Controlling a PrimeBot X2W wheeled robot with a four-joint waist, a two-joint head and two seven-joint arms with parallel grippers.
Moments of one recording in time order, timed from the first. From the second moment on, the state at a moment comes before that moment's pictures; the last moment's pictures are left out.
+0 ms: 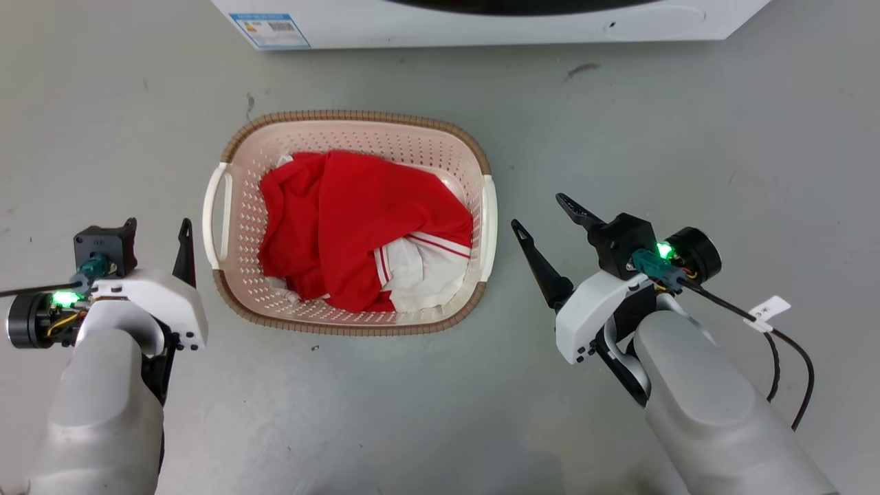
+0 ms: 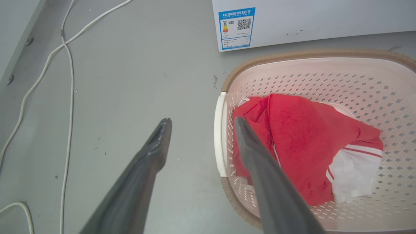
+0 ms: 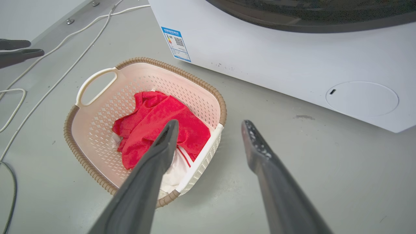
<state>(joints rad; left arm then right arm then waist) -0.65 0.29 0.06 0.94 -0.05 -0.12 -0.26 -0.64 -0.06 0.43 0.74 0.13 0.13 -0.26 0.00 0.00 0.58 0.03</state>
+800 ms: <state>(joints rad) -0.85 0.29 -0.05 1.15 -0.08 -0.13 -0.26 -0.82 -0.05 0.62 0.98 0.33 0.13 -0.26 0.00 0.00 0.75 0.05</state>
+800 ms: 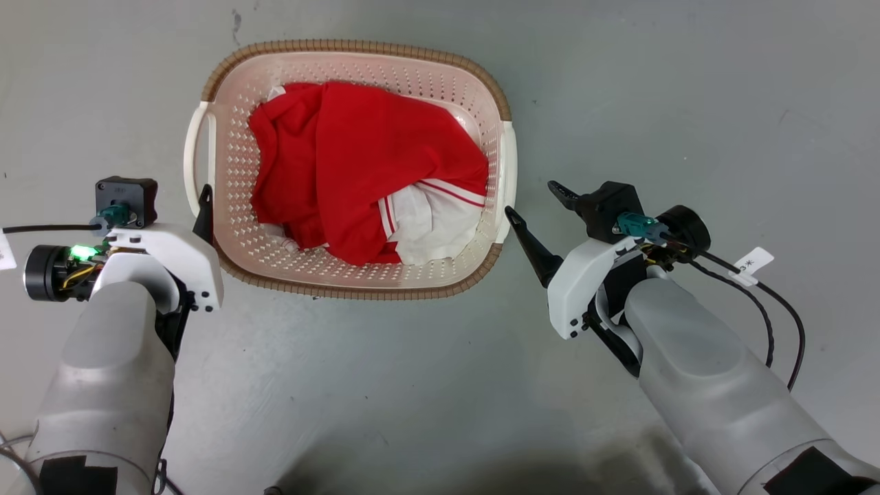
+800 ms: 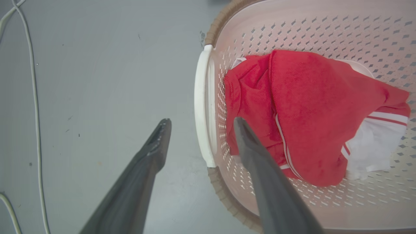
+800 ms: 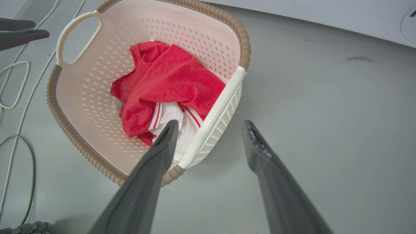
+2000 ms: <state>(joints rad) -0.97 0.26 -0.24 1.27 -0.20 -0.13 -0.23 -0.94 -0.05 0.82 1.15 0.53 0.13 -0.26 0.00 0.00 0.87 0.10</state>
